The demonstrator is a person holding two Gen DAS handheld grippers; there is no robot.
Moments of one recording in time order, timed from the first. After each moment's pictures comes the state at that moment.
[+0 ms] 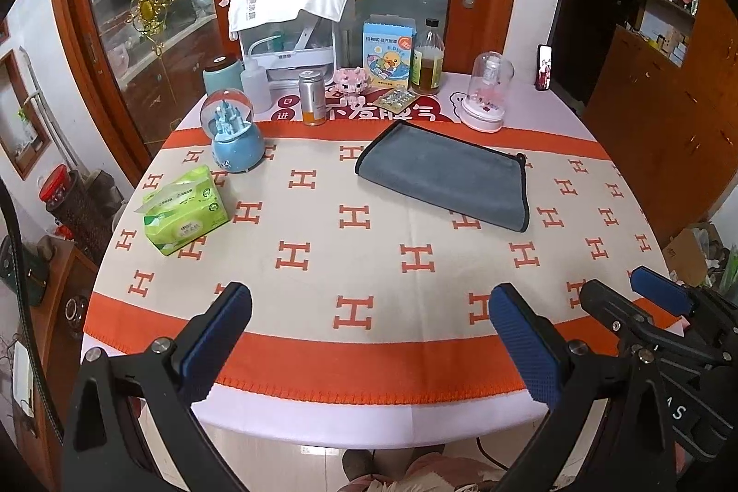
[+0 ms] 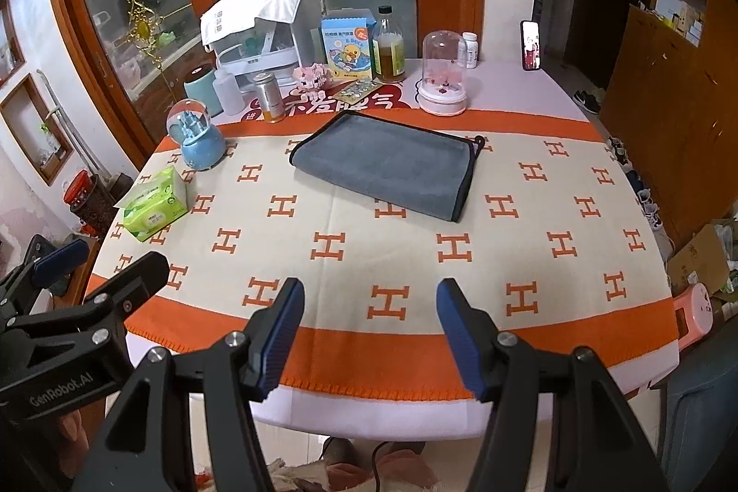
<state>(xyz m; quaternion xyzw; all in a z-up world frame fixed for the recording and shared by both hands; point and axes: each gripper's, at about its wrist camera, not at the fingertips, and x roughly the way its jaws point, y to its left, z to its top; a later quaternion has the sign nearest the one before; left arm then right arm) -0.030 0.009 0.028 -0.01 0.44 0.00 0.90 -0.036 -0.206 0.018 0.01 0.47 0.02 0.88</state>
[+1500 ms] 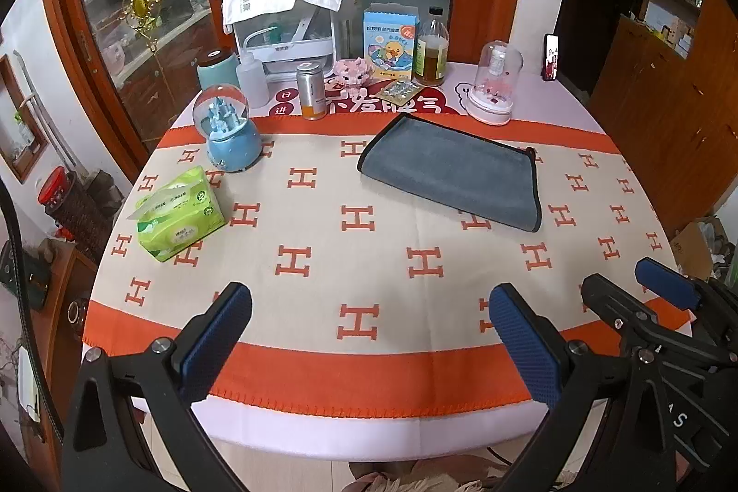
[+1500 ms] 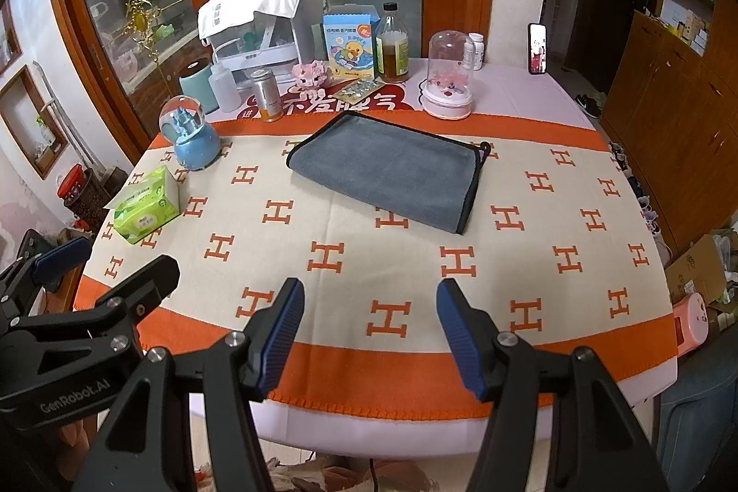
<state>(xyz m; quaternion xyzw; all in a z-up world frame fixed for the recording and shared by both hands) -0.006 0.011 0.015 -0.01 0.45 0.00 0.89 -0.010 -0.199 0.012 0.00 0.47 0.02 0.88</state>
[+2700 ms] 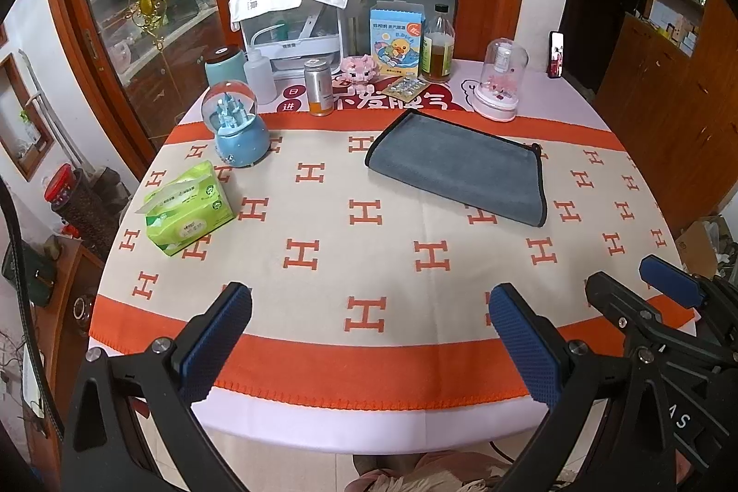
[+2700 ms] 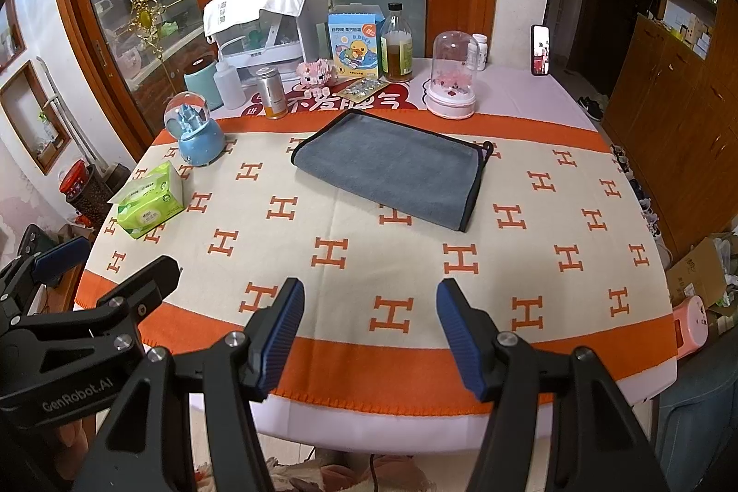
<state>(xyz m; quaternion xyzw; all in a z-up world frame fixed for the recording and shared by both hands) -0.013 0.021 0.014 0.00 0.45 0.00 0.89 -0.012 -0.198 0.011 0.00 0.47 0.02 0.88</state>
